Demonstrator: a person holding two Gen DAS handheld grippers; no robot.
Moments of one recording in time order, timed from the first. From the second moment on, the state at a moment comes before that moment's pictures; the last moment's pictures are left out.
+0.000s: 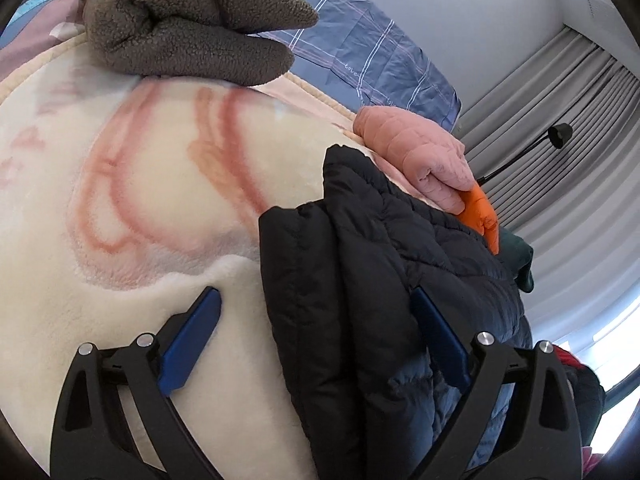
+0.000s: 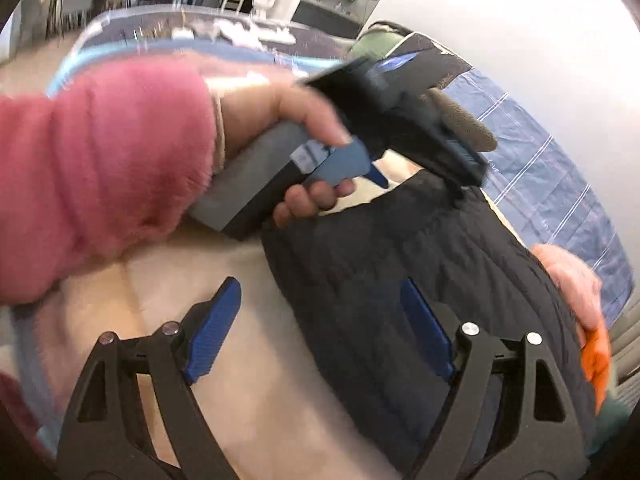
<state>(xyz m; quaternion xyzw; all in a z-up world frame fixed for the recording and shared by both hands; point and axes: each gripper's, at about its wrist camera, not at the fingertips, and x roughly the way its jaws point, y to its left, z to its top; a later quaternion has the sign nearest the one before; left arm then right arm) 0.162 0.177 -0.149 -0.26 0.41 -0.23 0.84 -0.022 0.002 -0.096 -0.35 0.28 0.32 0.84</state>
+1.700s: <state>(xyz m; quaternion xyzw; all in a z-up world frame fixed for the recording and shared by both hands) 0.136 -0.207 0.037 0.05 0.36 -0.35 0.86 0.024 -0.536 -0.050 0.29 0.28 0.10 0.91</state>
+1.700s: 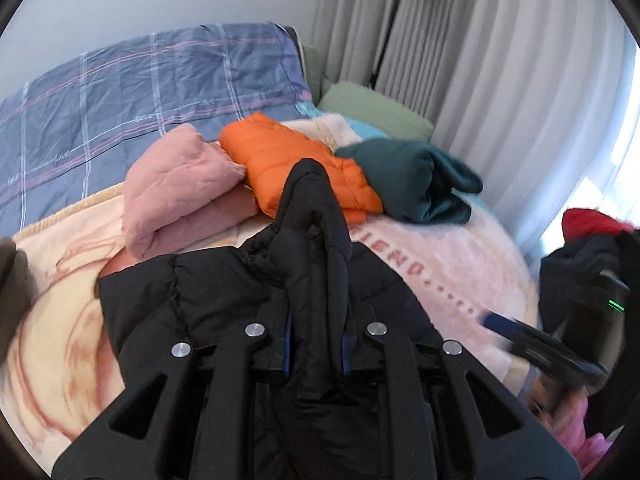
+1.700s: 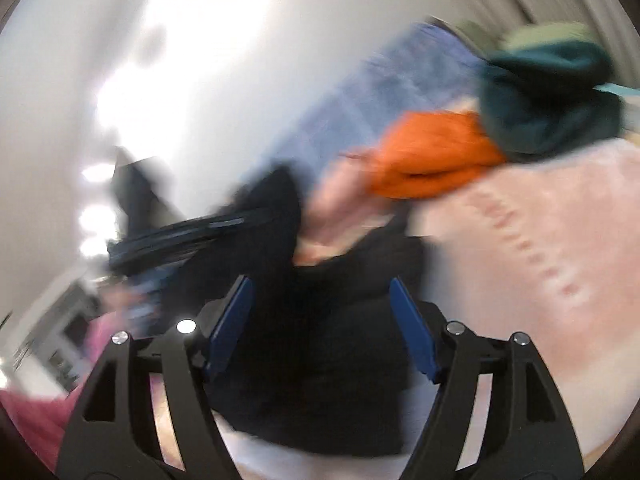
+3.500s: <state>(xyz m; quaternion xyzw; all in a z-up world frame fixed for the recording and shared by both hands) 0.163 -0.283 -0.045 -0.02 0.41 -0.39 0.82 0.010 -0.489 -0.101 0.33 0.39 0.11 0.85</state>
